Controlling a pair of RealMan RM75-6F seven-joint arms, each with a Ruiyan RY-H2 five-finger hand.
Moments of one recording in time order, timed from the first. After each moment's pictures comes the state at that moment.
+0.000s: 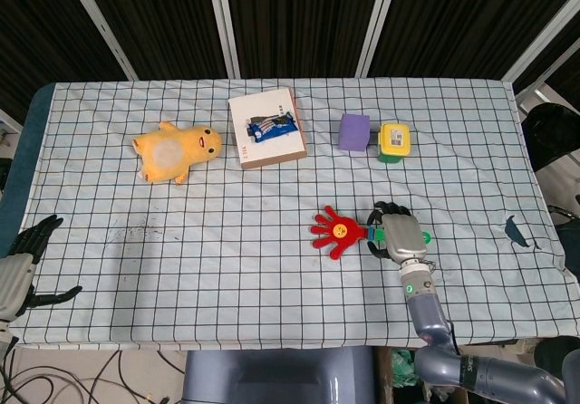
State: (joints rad) left arm -0.14 -1.01 -0.02 -1.75 1.44 1.33 -0.22; right arm 0.60 -1.57 0.21 -1.57 -0.86 1.15 -0.48
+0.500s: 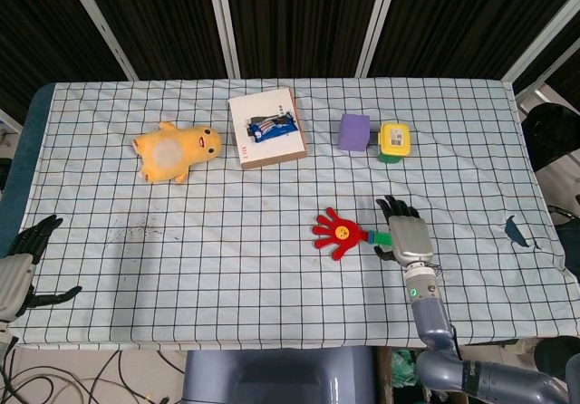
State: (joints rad) left arm -0.14 -1.01 -0.02 -1.74 1.45 1.34 -0.22; right arm 0.57 -1.55 0.20 -1.62 -0.86 1.22 -0.54
